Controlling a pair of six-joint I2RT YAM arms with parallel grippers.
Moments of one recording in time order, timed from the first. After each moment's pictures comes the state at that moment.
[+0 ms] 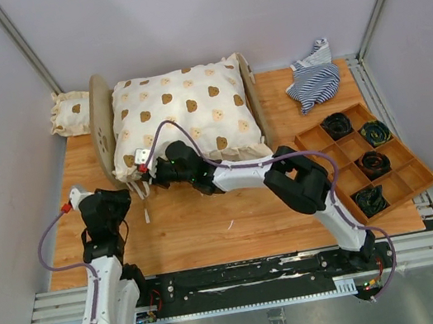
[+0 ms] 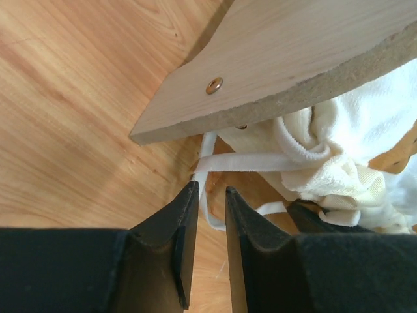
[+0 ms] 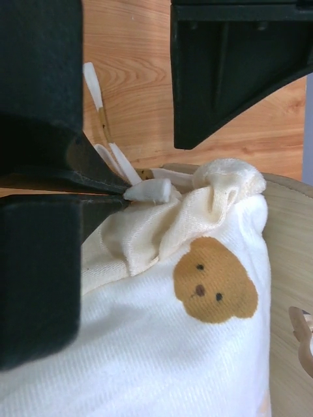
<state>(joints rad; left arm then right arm) 0.16 0.65 0.26 -0.04 -0.05 -0.84 1.01 2.20 1.54 0.47 -0.30 -0.28</state>
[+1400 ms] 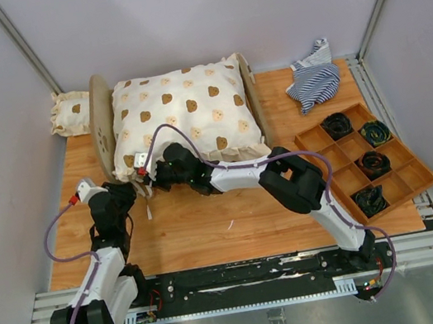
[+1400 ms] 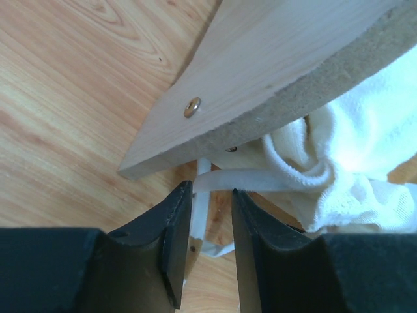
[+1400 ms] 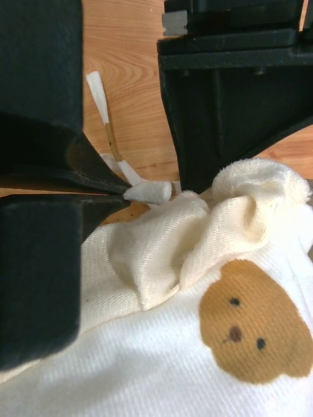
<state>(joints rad) 0.07 0.85 0.17 0.35 -0.12 -0.73 1.01 2.26 1.58 0.40 -0.31 -0.29</state>
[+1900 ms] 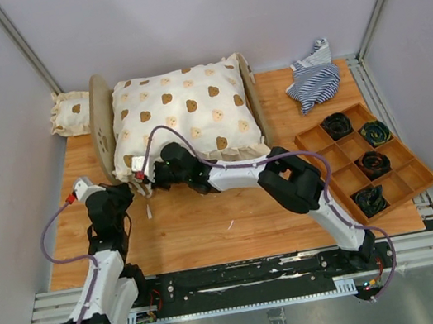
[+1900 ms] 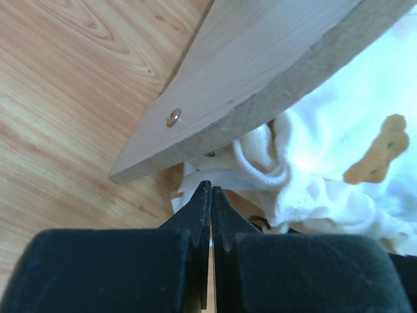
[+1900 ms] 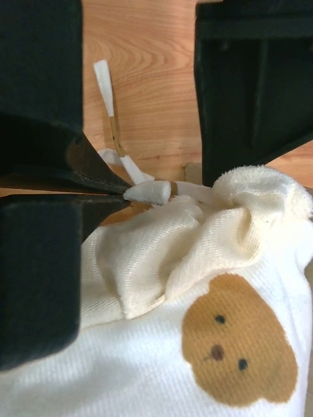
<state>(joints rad) 0.07 0.80 0.20 0.29 -0.14 -0.72 1.01 2.27 1.61 0.37 -0.32 -0.38</state>
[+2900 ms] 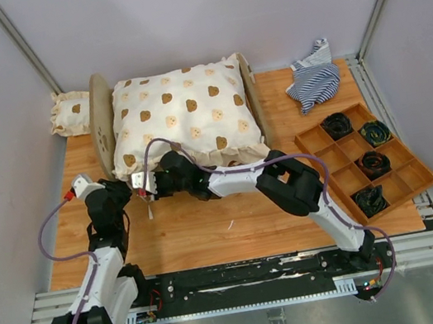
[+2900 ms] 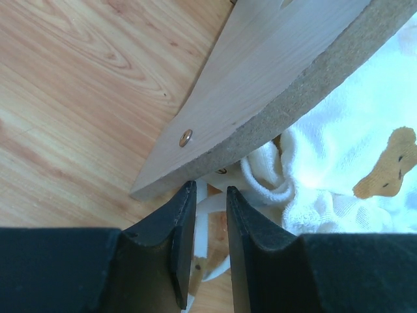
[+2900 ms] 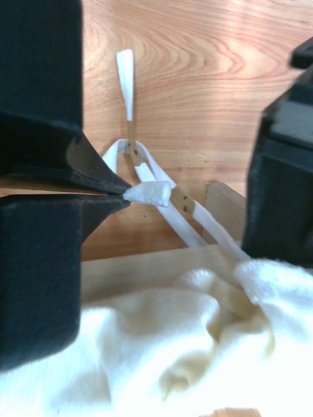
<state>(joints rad) 0.07 0.81 0.22 0.31 -0.19 -0.64 1.04 2.28 1.58 0.33 -0.30 -0.59</state>
